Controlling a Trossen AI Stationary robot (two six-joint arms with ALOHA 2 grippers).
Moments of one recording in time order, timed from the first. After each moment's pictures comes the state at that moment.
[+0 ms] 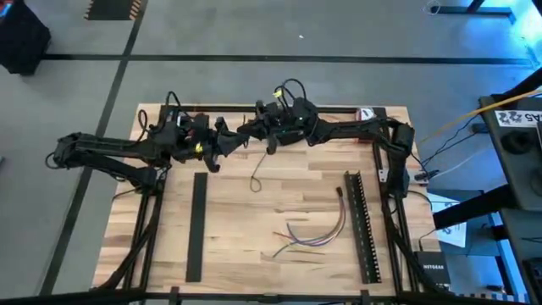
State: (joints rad) left arm 0.01 1.06 0.85 0.52 -0.16 -0.53; right arm -0.33 1.89 1.29 0.89 -0.60 0.18
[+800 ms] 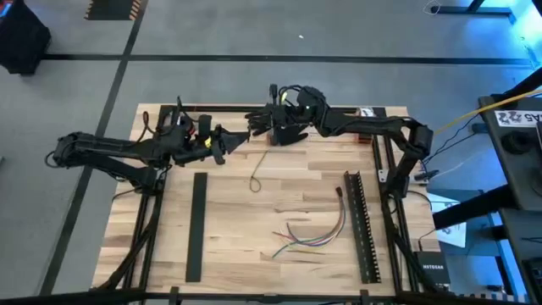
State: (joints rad) left arm -0.01 1.06 0.85 0.37 -0.34 -0.71; right arm -0.37 1.75 1.29 0.53 -0.45 -0.46
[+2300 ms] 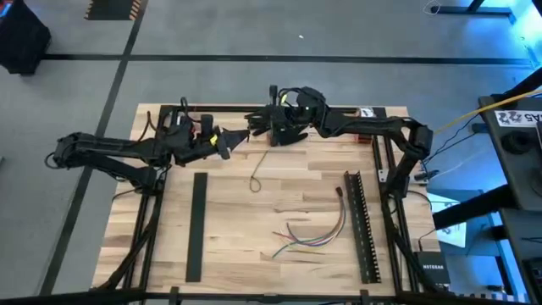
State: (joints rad) left arm 0.02 1.06 0.85 0.28 -0.41 -0.79; right arm -0.36 1.75 1.29 0.53 -0.44 -0.52
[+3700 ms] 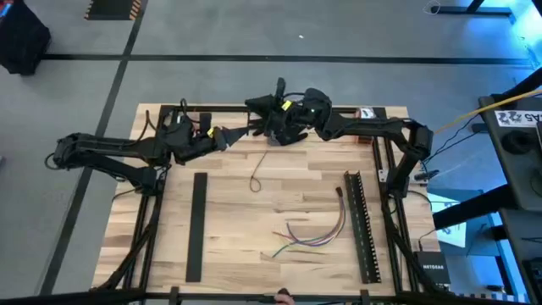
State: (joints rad) left arm 0.03 1.06 0.85 0.30 -0.40 -1.04; right arm -0.32 1.75 1.29 0.73 -0.22 -1.14
